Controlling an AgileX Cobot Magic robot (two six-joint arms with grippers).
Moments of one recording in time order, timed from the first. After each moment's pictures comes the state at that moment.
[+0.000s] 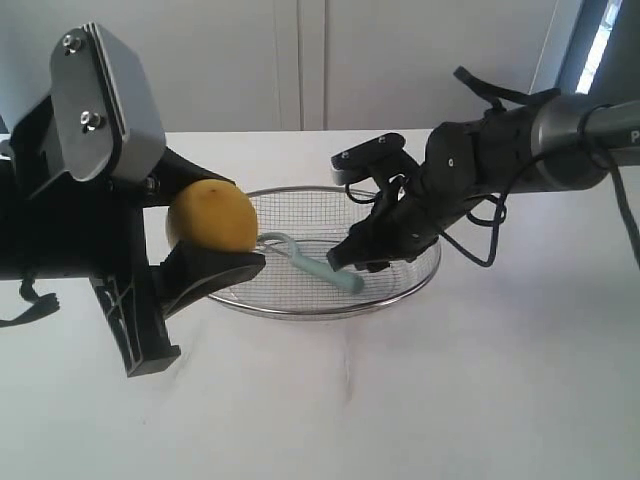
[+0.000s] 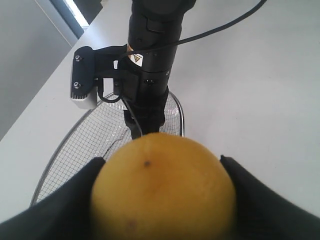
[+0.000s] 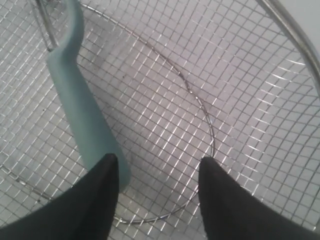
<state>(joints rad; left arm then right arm) -0.72 1.06 -0.75 -0.88 0.34 1.37 0.46 1.93 -1.22 0.14 0.41 -0.22</state>
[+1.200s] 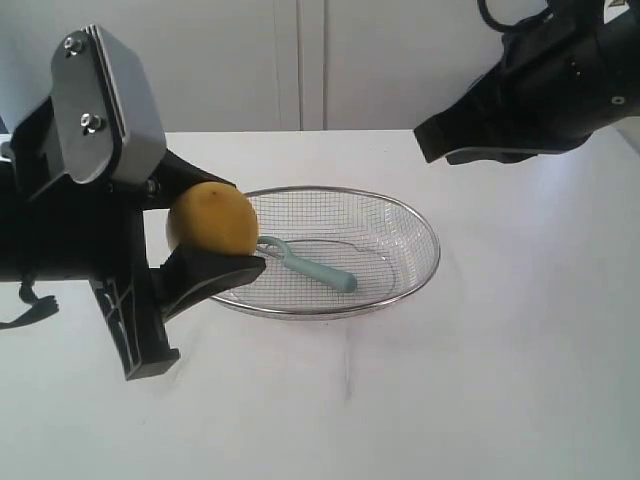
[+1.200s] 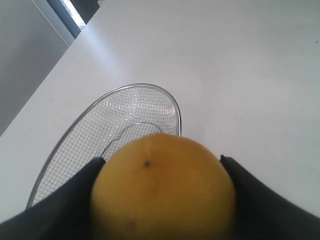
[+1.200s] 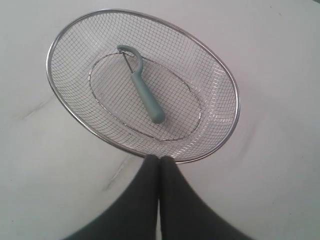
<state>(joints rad) -0.72 1.06 -0.75 -0.88 0.35 1.37 0.46 1.25 -1.20 0.14 0.87 -0.15</state>
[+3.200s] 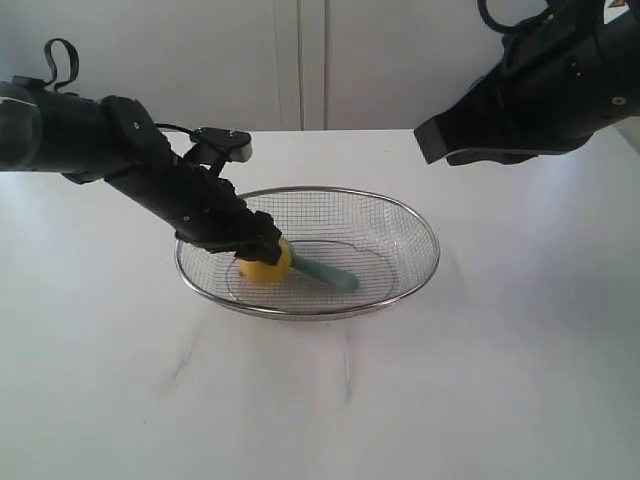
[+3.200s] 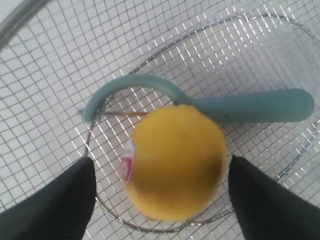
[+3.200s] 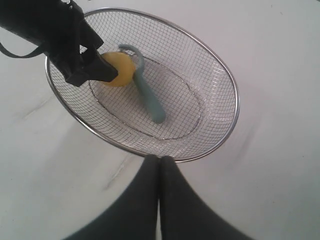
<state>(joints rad) -0.47 1.94 -1.32 -0.55 0.55 0.52 0.46 1.25 -1.20 0.14 0.87 -0.15</state>
